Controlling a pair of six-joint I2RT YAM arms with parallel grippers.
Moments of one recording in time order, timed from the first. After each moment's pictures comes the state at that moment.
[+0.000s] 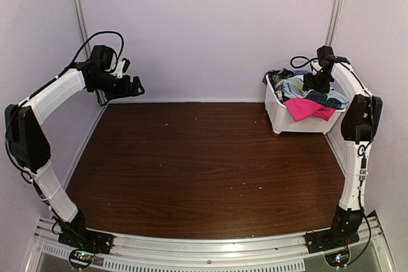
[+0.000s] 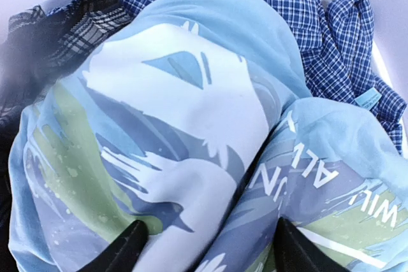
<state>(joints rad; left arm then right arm) -0.21 1.72 1.67 -0.72 0.20 -0.17 -0.10 2.28 2.38 -0.99 0.02 0.08</state>
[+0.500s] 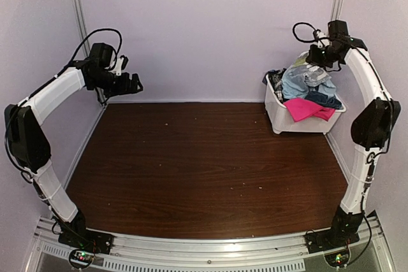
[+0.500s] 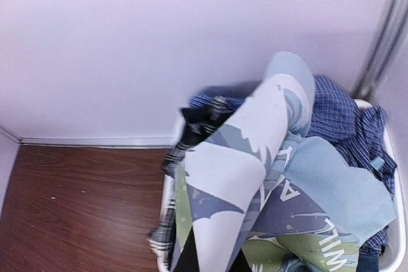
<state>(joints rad) -0.21 1.72 1.69 -0.72 0.15 -0.18 -0.05 2.07 2.41 -0.96 -0.17 0.12</state>
